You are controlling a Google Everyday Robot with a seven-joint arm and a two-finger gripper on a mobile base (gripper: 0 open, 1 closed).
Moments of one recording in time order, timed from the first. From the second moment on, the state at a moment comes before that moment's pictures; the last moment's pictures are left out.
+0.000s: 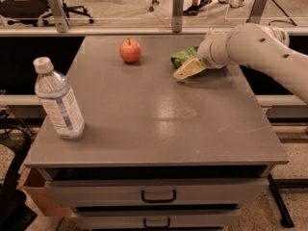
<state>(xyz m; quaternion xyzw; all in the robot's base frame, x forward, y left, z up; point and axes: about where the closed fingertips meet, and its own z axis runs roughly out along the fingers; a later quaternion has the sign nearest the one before) 0.750 -0.146 0.881 -0.42 0.76 -0.05 0.49</state>
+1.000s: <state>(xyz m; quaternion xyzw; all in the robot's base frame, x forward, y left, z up) 0.748 -0.152 0.876 -0.43 0.76 -0.07 0.48</state>
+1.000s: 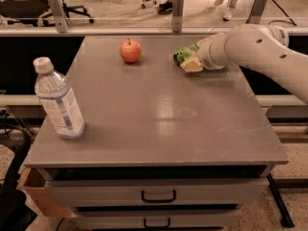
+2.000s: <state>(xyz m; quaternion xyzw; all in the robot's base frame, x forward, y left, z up) 0.749 -0.148 0.873 -0.43 0.76 -0.06 0.48</state>
